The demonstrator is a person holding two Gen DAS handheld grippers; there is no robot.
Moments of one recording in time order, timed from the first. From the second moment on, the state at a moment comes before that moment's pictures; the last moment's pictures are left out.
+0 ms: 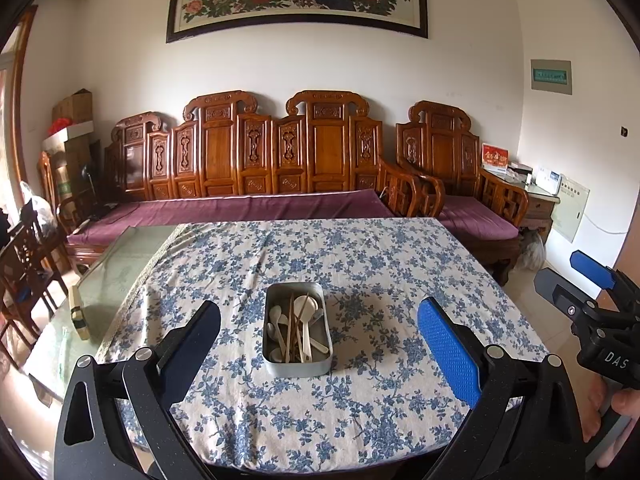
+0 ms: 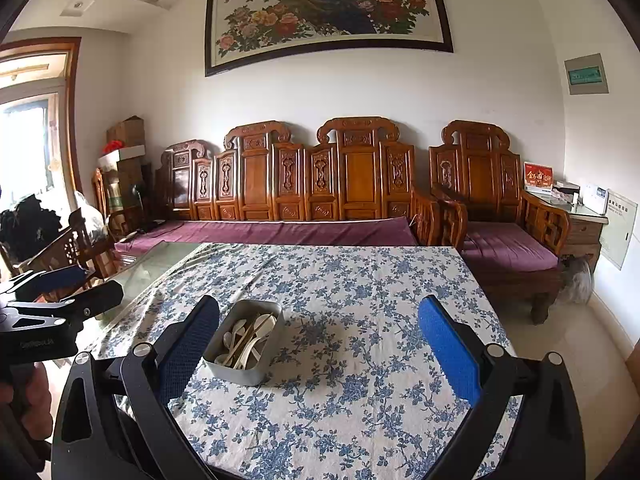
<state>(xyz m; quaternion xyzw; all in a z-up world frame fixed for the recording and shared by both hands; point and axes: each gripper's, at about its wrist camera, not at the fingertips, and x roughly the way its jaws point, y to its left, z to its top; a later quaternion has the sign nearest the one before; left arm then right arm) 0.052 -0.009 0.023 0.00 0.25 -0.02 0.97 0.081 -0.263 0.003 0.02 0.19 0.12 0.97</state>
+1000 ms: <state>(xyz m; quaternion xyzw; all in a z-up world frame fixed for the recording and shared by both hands) 0.049 -0.013 0.028 0.00 0.25 -0.02 0.97 0.081 -0.261 0.003 0.02 0.19 0.12 0.97</state>
